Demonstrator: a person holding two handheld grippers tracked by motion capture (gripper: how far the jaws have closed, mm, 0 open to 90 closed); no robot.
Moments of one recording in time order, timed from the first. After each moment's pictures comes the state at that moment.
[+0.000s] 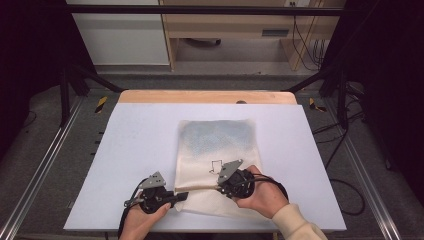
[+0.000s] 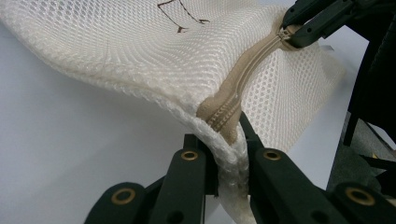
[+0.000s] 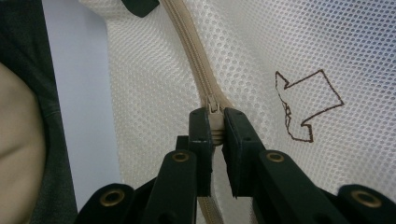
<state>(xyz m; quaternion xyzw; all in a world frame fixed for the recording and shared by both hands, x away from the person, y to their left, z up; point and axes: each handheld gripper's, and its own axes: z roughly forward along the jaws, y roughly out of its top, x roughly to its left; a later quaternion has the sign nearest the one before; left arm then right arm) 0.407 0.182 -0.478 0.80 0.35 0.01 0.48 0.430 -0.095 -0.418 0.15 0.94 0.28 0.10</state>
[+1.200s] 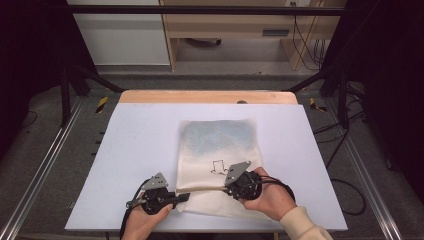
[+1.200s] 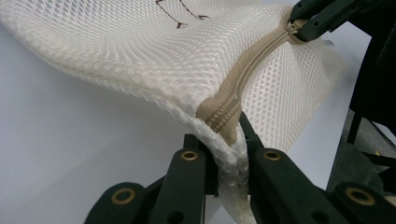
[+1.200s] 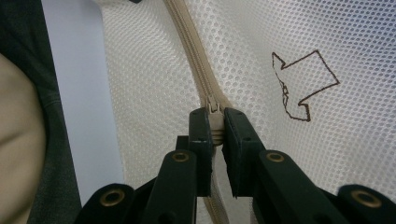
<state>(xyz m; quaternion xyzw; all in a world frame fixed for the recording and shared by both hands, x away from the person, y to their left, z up) 0.406 0.180 -0.479 0.81 0.35 0.01 0.48 0.426 -0.110 -0.419 0.16 0.94 0.28 0.10</state>
